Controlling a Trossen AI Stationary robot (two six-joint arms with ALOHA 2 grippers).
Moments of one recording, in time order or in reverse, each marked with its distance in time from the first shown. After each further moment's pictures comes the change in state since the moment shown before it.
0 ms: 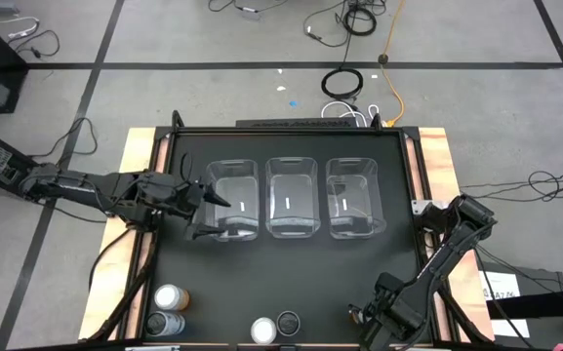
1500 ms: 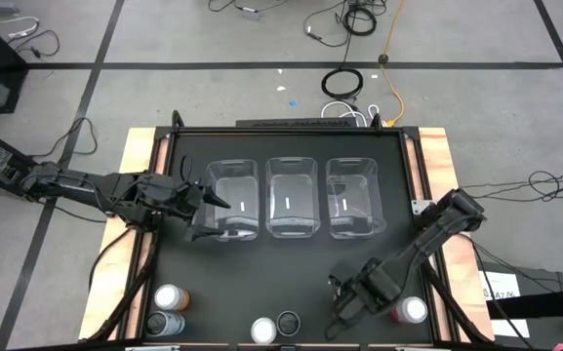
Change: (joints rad) left arm -0.018 0.000 0.000 -0.001 -0.011 0.000; right arm -0.205 0.001 0.217 -0.165 -0.031 0.063
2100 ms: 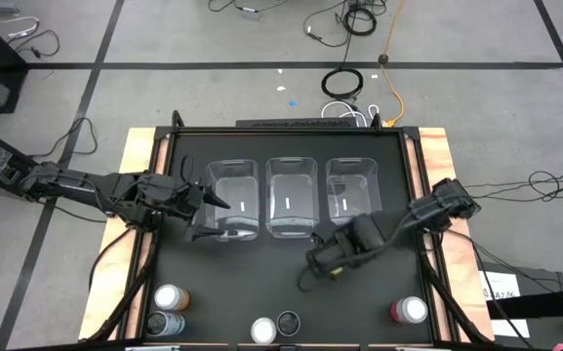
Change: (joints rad) left arm 0.000 -0.001 0.000 -0.017 0.000 -0.001; right arm -0.246 -0.002 0.204 -0.181 0.112 -0.290
